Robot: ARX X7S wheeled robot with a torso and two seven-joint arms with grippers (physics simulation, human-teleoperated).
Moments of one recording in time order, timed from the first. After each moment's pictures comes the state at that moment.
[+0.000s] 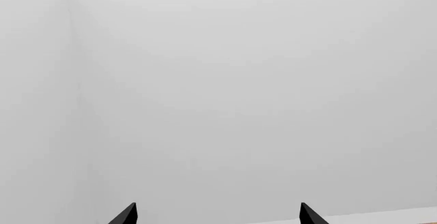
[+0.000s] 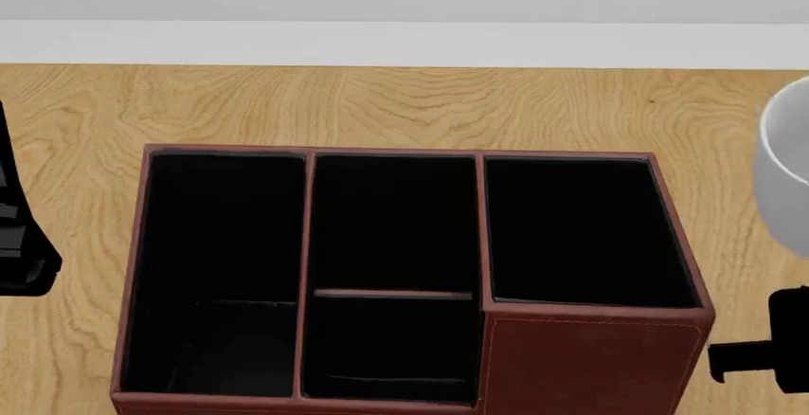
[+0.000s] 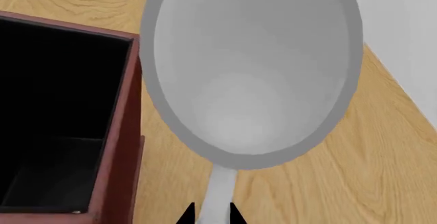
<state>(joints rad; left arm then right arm) -0.67 -0.73 0.25 0.93 -0.97 -0.85 -0.96 0.79 1.08 -0.33 -0.20 1.32 1.10 0.55</state>
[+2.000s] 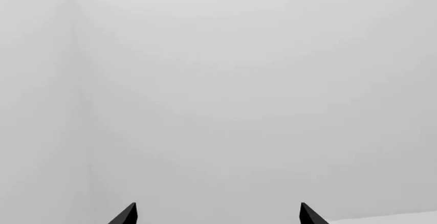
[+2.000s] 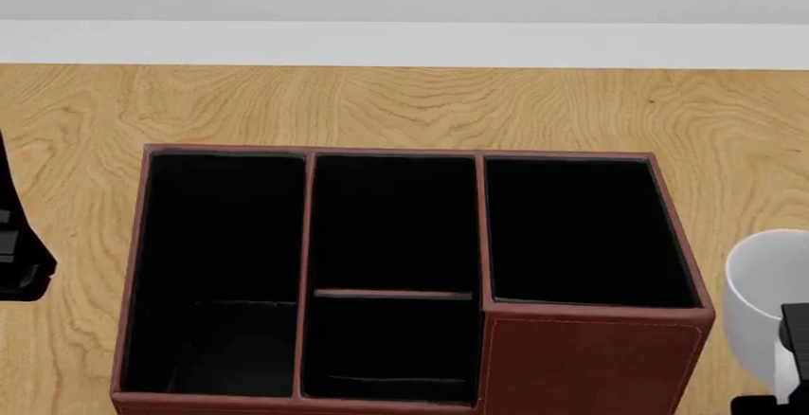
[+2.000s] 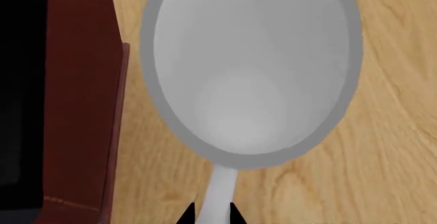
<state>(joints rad) -0.69 -0.76 0.27 0.95 -1.01 -0.84 -1.00 0.67 0.93 -0.51 0.13 1.08 0.93 0.37</state>
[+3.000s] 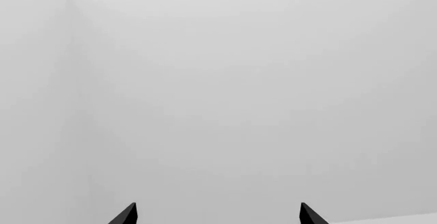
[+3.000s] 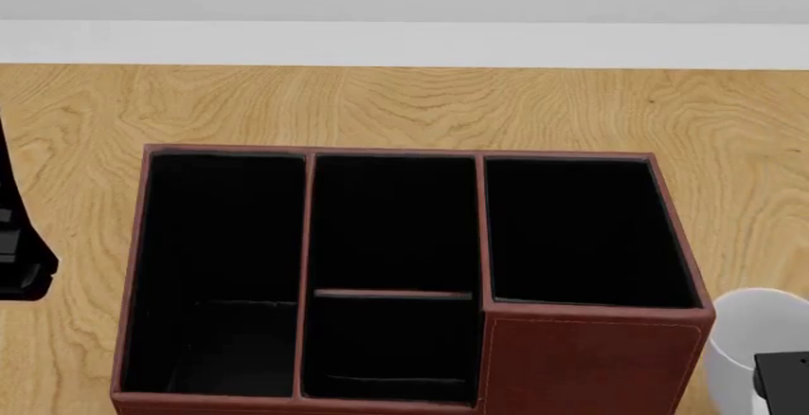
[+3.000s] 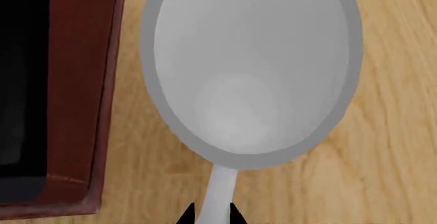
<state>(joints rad) -0.71 -0.77 0.29 0.96 -1.02 -0.83 -1.02 0.64 0.85 -0.59 0.30 0.98 0.84 0.27</state>
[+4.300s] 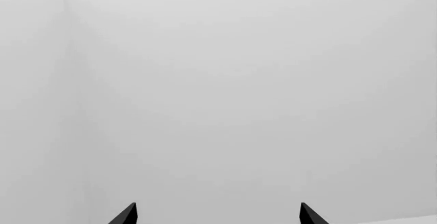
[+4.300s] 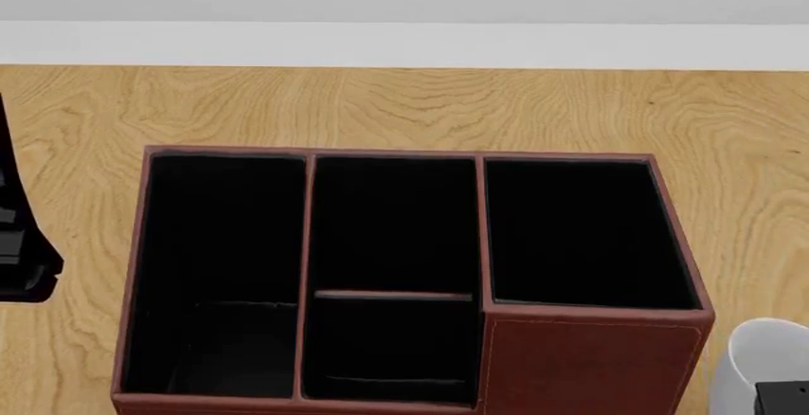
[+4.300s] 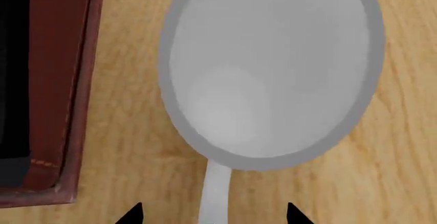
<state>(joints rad) -0.75 -0.77 0.32 0.97 -1.05 -0.83 -1.05 0.60 0.81 -0.61 0.41 0.92 0.76 0.21</state>
